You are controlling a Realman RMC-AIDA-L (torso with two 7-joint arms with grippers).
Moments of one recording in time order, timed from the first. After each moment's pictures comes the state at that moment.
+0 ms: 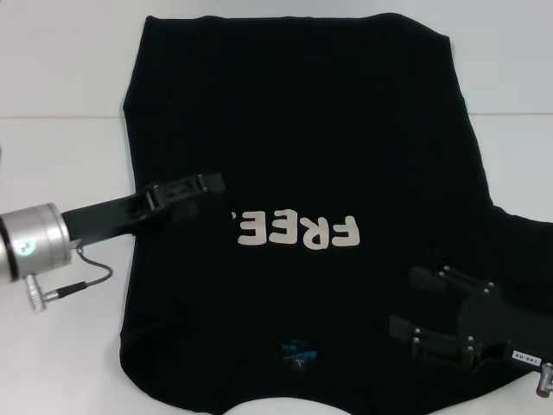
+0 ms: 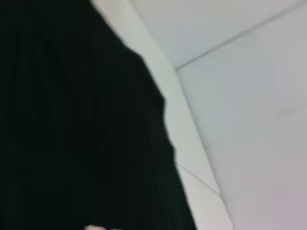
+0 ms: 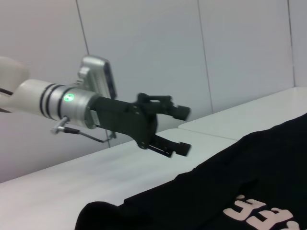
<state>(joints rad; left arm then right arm) -0.61 -2.08 0.42 0.50 2.06 1.38 -2.11 0.43 2.09 -0.46 -0.37 -2.04 -1.58 0.93</state>
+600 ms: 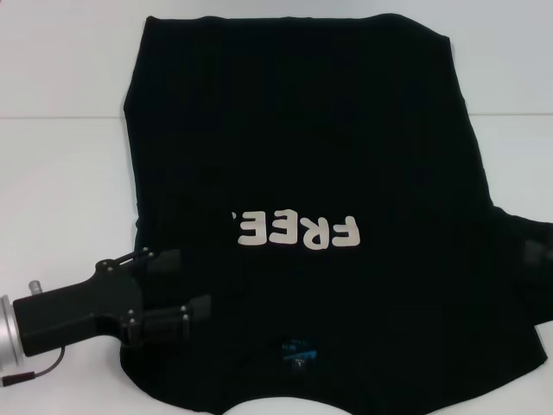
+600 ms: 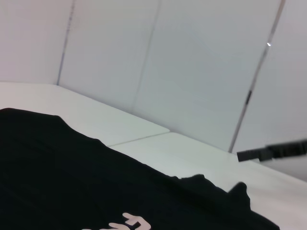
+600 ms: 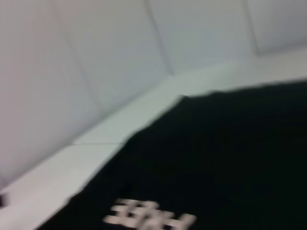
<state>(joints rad) -0.40 -2.15 0.42 0.68 2.10 1.69 -1.23 0.36 2.06 -0.32 -0.74 -2.09 -1.57 1.53</state>
